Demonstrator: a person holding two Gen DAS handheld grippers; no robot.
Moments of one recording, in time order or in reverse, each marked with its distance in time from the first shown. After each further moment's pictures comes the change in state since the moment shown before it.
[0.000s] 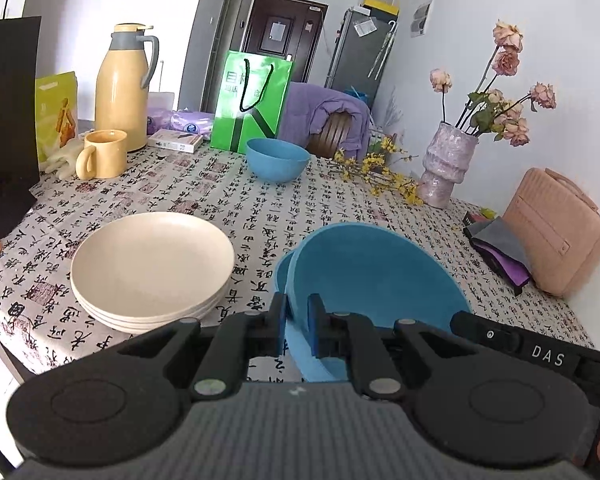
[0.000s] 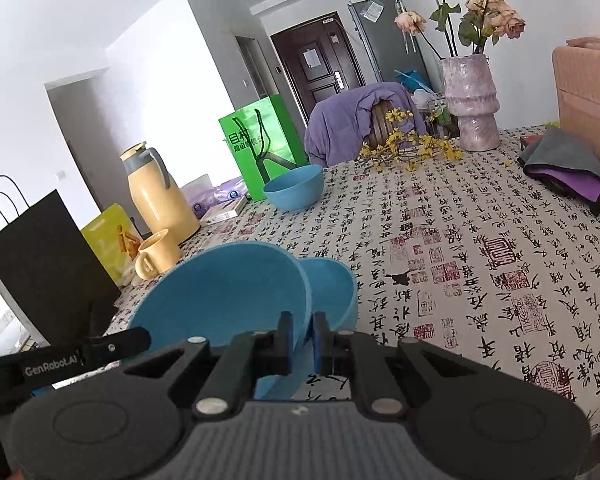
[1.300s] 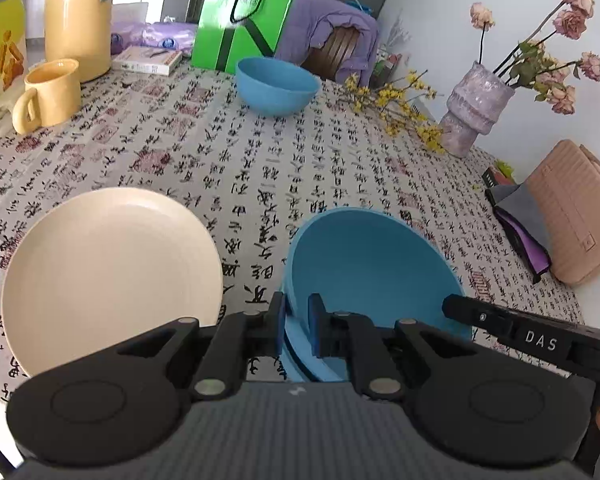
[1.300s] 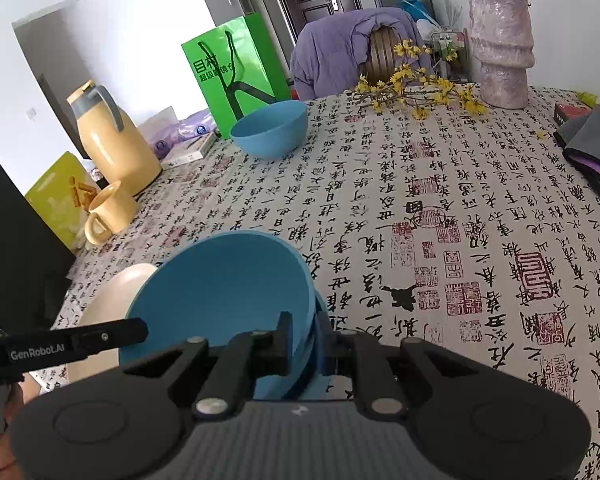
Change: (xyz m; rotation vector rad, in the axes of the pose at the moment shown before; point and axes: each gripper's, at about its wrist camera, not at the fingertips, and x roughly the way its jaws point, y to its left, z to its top) left arm 0.137 0.030 0.066 -0.048 0.327 -0.057; right arm 0.133 -0.015 0.076 -0.033 0.285 -0.065
